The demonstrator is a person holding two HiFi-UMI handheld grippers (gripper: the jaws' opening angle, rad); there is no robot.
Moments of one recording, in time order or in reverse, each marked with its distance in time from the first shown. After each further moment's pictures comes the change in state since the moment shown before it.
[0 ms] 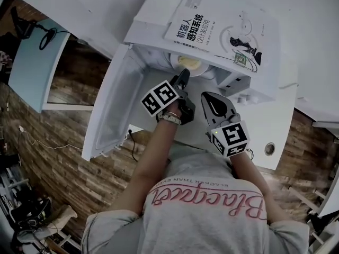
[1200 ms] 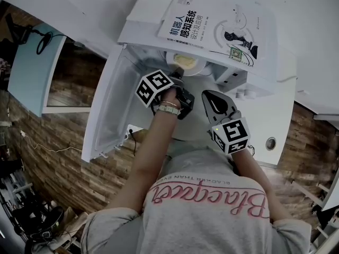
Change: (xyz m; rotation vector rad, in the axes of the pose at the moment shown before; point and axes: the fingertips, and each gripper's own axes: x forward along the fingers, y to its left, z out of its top) left arm 0.006 0.005 -0.004 -0.199 0.103 0.128; right arm -0.006 -0.010 -0.014 0.008 0.039 -0.025
